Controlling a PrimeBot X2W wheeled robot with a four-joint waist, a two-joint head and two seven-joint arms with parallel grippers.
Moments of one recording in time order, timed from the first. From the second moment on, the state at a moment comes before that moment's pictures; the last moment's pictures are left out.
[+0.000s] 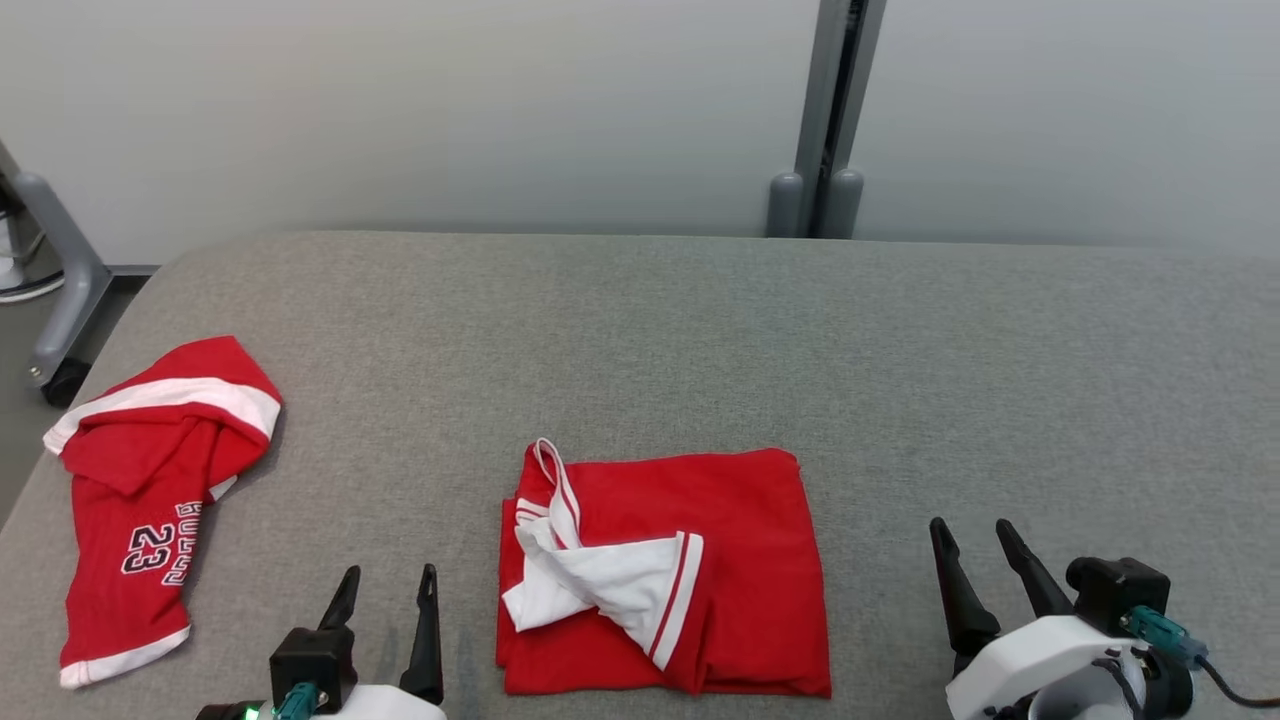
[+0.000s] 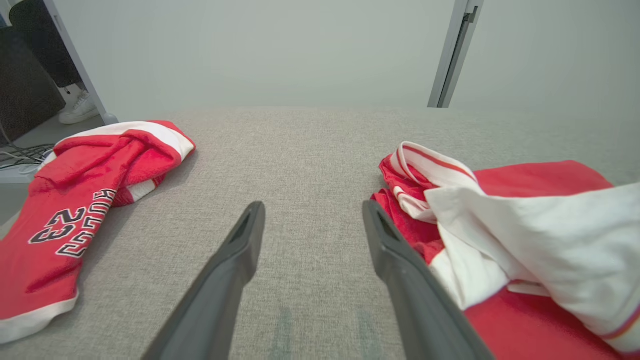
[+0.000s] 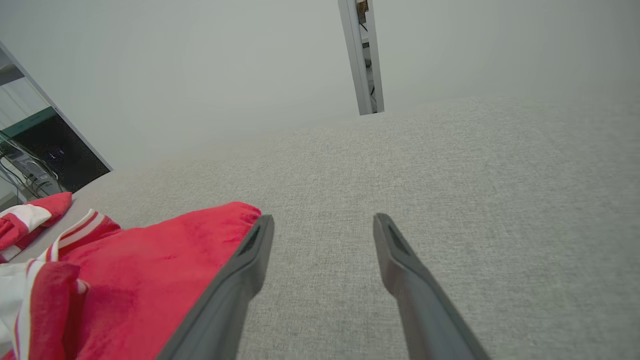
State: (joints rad) left arm -0.05 0.05 -0.17 0.46 -0.18 0.10 -0.26; right arm -0.20 -0.05 0.16 0.60 0.38 0.13 -0.26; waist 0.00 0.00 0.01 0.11
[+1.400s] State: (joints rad) left arm 0.04 0.05 -0.08 0.38 -0.14 0.10 -0.26; right arm -0.22 -0.05 0.58 0.52 0.52 0.13 -0.26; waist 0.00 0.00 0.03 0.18
